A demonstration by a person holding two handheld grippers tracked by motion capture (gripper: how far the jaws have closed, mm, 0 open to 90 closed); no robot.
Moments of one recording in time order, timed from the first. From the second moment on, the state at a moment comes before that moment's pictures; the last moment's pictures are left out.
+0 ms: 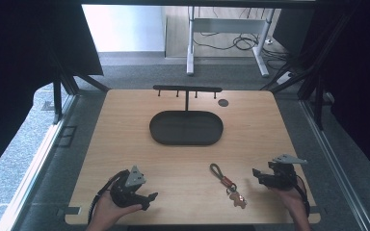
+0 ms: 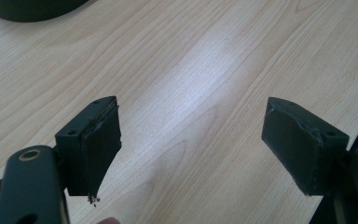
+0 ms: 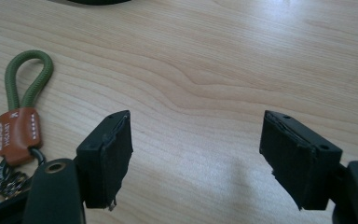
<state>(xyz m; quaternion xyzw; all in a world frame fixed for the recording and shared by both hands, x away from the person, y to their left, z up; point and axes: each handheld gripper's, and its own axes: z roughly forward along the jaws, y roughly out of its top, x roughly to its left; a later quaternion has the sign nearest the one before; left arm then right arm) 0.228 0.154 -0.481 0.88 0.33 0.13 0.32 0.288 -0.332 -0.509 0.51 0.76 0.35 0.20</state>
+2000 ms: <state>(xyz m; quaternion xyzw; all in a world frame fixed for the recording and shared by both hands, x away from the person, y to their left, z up) 0.225 0.153 -0.478 0.88 0.33 0.11 0.33 0.266 -0.252 -0.454 0.37 0.86 0.32 0.13</state>
